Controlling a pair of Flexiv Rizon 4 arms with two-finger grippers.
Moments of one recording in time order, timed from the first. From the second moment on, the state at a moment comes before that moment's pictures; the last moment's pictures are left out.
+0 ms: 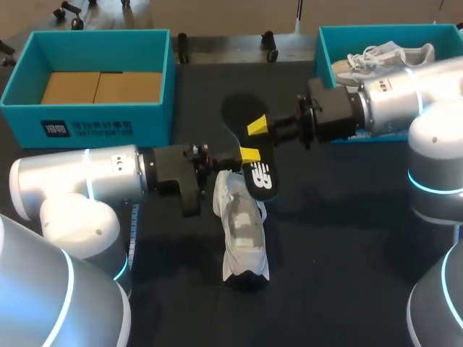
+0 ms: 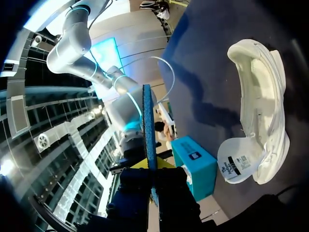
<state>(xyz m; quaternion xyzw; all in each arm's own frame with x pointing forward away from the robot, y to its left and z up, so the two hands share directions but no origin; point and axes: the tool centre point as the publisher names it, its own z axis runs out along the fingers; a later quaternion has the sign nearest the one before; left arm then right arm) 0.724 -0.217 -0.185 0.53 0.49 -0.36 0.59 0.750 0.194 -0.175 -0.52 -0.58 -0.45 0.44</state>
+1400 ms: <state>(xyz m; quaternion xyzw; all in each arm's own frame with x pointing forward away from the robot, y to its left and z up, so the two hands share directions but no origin) 0.730 -0.118 -0.151 0.58 0.57 -0.40 0.43 0.746 0.191 -0.194 -0.52 -0.57 -0.45 0.45</state>
